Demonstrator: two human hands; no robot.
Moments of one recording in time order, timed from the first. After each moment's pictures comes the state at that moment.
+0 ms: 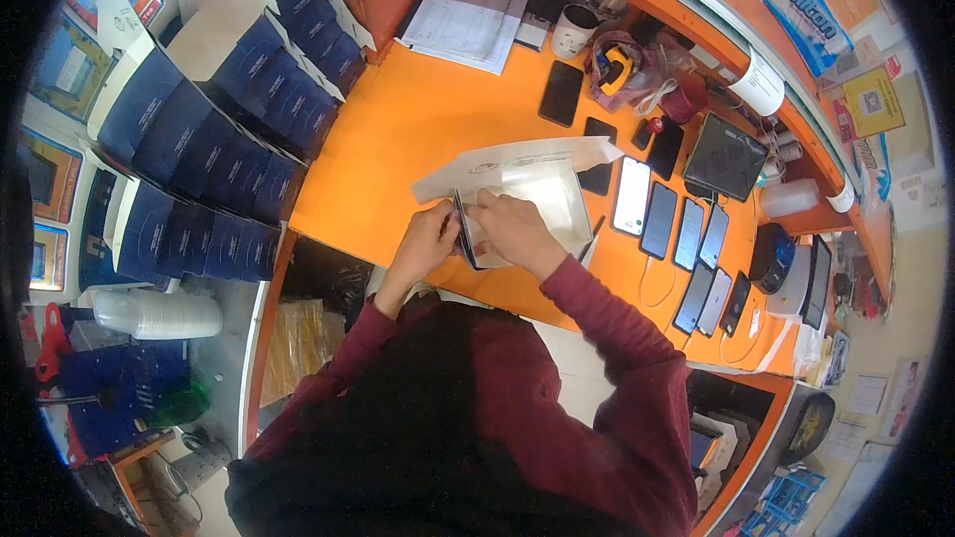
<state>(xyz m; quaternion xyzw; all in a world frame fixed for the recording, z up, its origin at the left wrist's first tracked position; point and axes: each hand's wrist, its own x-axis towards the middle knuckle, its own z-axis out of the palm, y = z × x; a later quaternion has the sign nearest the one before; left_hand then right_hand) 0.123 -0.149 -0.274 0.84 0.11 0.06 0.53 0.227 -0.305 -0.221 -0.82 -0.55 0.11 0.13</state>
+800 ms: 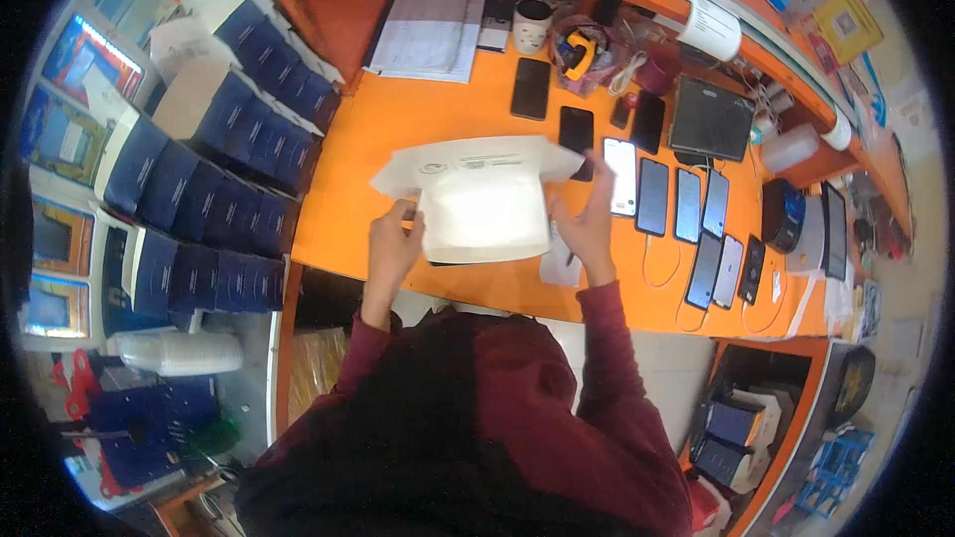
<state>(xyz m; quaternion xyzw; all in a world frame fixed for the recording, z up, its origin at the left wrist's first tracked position) 0.124 -0.139 -0.268 0.90 0.16 0.17 0.37 0.249 -0.406 -0.250 -0.83 -0.20 -0.21 0.48</state>
